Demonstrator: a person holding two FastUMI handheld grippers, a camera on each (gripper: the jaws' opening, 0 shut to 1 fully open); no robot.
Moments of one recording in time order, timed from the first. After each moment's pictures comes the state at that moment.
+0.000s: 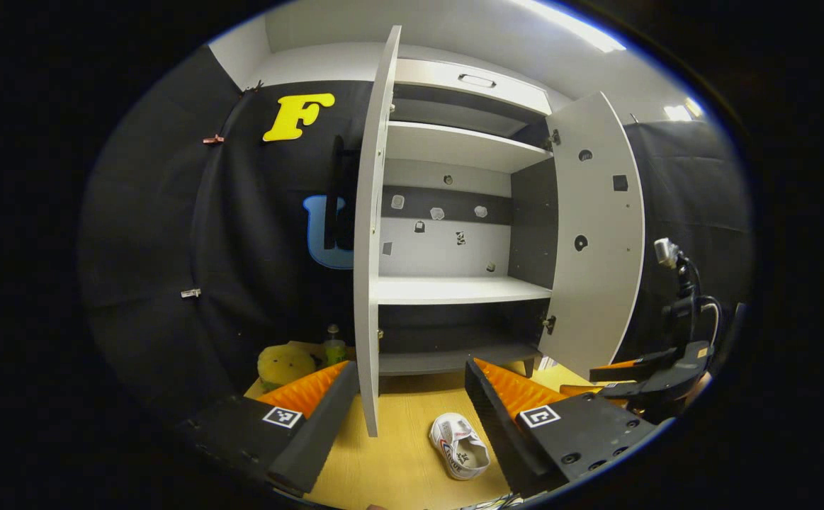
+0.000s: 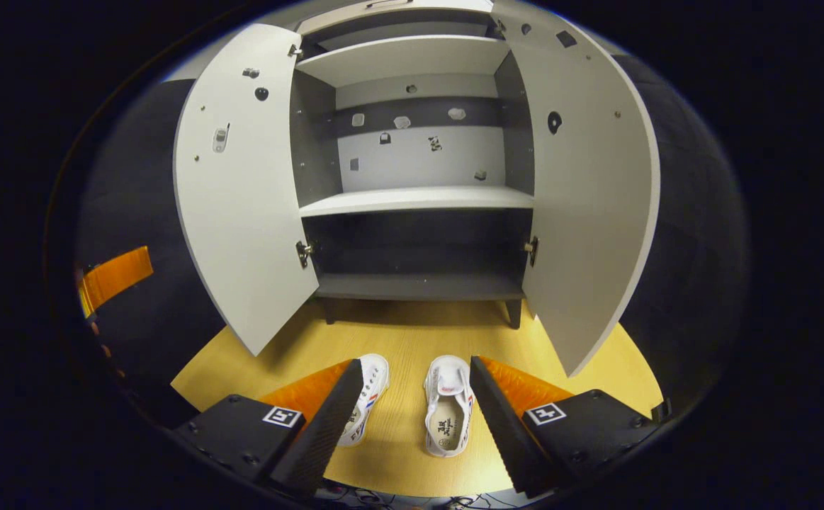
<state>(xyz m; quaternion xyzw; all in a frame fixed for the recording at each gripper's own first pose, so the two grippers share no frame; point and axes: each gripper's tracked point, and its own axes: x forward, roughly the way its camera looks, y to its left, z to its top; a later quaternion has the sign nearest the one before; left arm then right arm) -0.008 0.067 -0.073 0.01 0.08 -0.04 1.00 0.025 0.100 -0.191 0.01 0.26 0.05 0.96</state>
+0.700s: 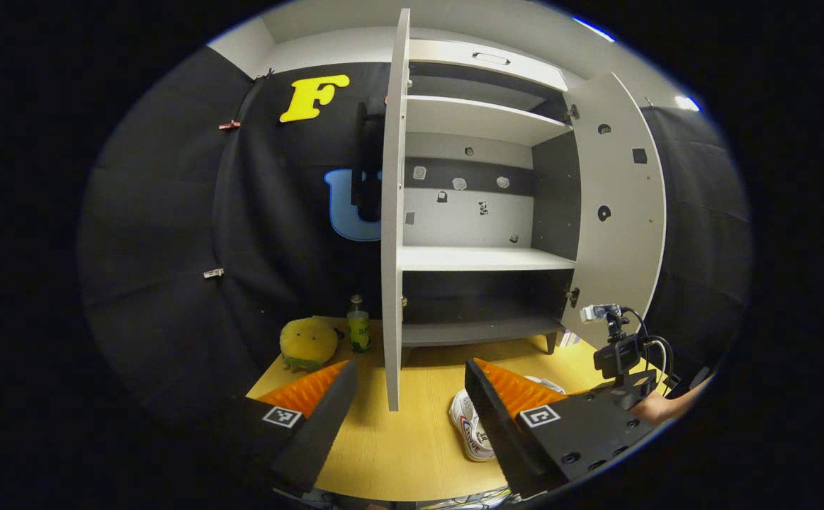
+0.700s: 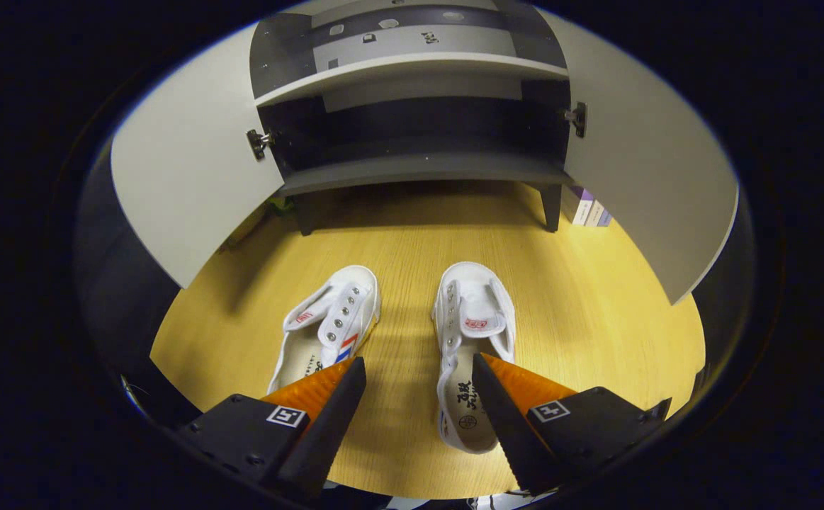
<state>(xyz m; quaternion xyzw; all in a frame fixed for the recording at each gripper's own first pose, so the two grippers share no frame) -0.020 0.083 -0.111 0.02 0.14 0.01 0.99 0.039 0.095 -0.364 0.02 0.43 0.04 0.90</state>
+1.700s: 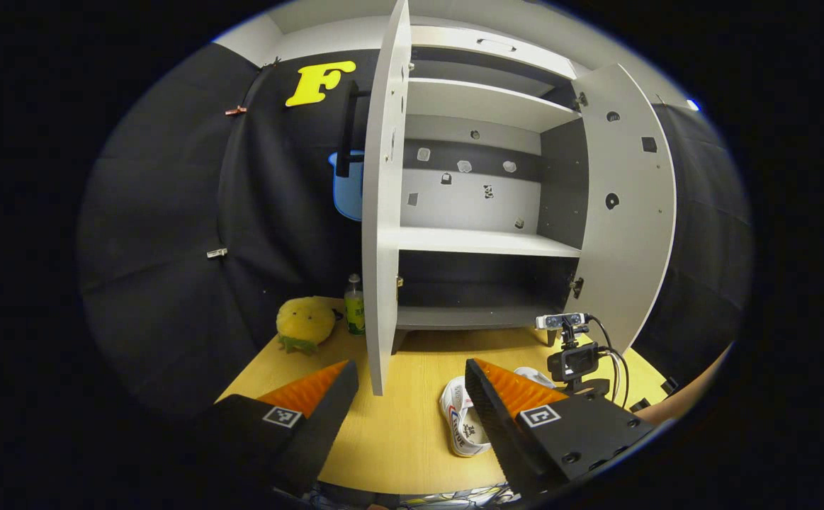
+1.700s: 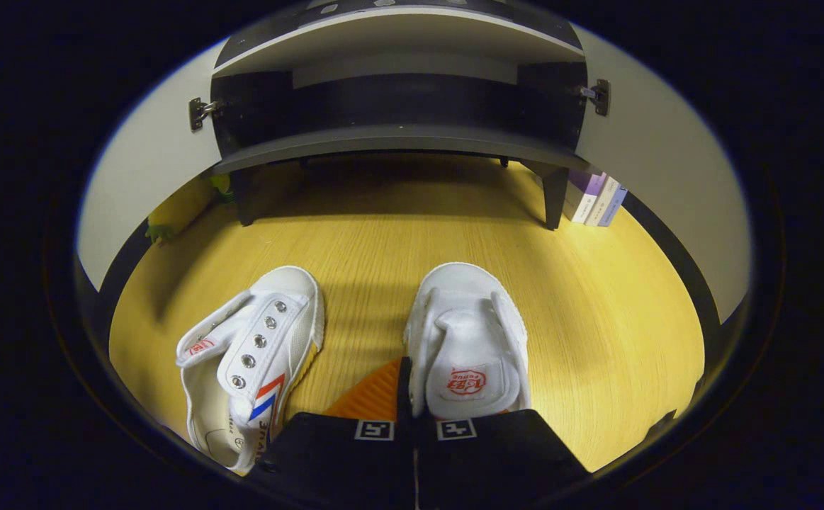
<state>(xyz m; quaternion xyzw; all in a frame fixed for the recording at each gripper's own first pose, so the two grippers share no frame) -0.019 0.058 -0.136 -0.01 0.17 0.03 0.98 0.100 0.080 -0.423 -0.02 0.41 -0.01 0.91</state>
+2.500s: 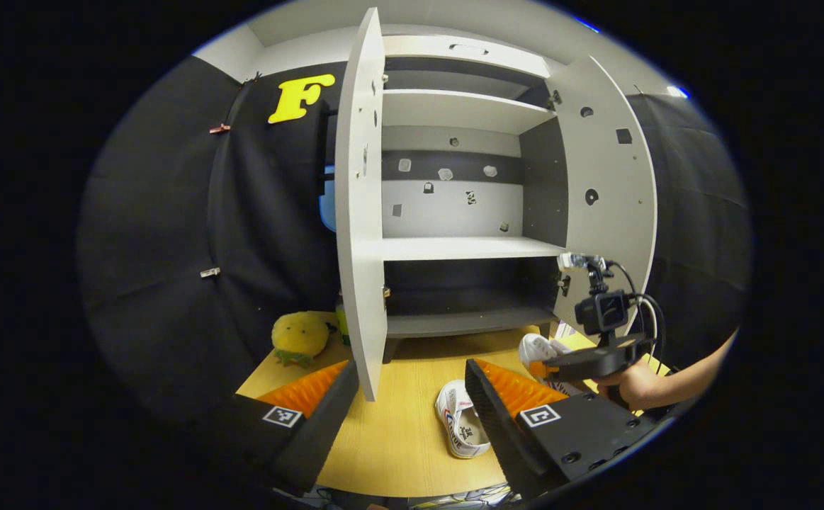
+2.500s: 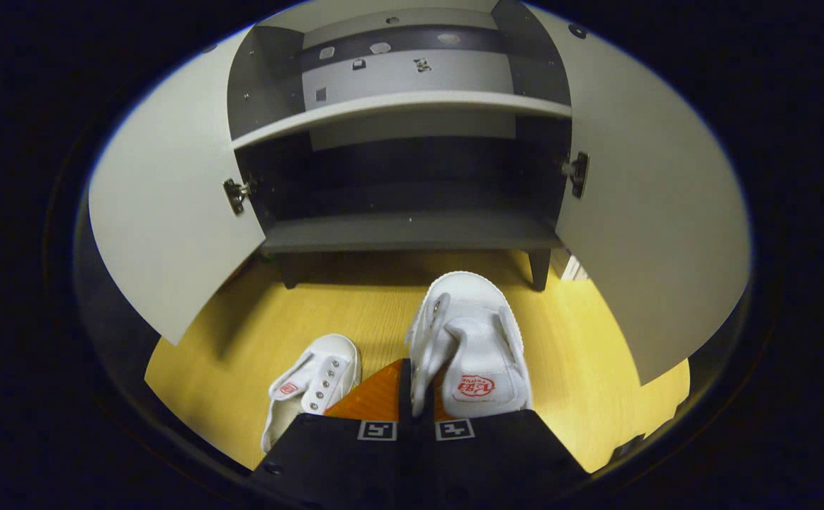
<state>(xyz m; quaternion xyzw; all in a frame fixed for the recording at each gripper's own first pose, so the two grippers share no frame) -0.023 0.038 -0.123 0.04 0.14 0.01 0.99 0.119 0.082 -0.276 0.00 0.33 0.04 0.94</state>
